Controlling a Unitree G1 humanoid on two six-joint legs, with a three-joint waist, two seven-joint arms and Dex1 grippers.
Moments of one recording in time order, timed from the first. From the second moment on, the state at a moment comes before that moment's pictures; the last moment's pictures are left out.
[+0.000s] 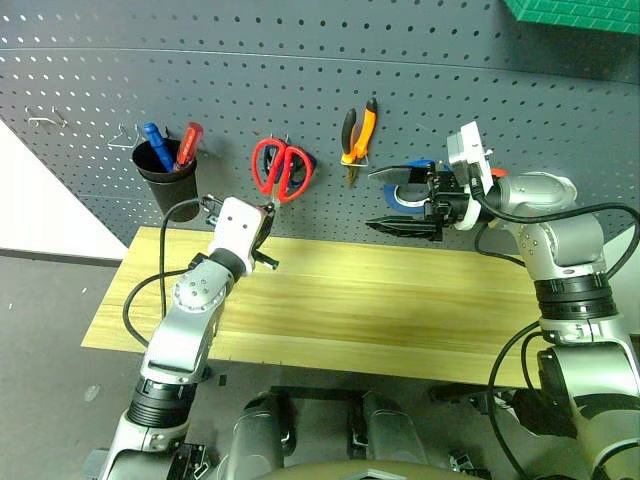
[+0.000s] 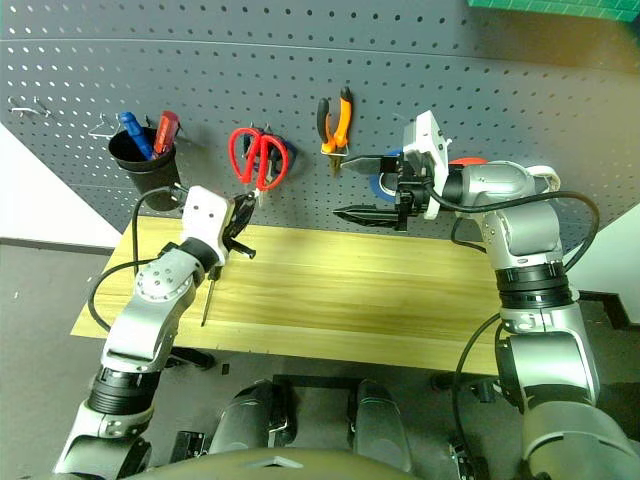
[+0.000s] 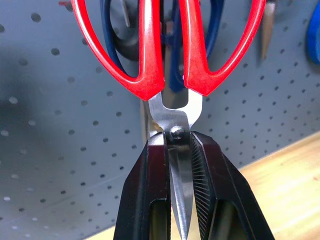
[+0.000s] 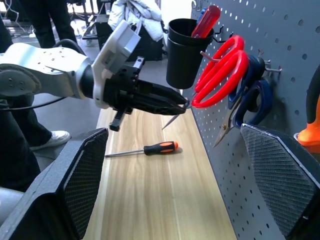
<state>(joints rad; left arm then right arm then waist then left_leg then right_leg) -0.28 0.28 -0.08 -0.25 -0.02 0.41 -0.24 -0.76 -0.61 0.03 0.15 0.48 0.41 1.29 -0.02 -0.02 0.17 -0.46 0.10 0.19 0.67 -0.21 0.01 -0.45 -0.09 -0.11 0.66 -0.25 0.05</state>
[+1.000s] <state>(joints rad) -0.40 0.23 -0.06 -0.01 0.00 0.25 -0.25 -0.75 -0.63 -0.05 0.10 0.53 0.44 1.22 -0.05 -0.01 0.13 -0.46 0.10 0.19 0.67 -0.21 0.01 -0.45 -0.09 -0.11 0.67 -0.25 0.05</state>
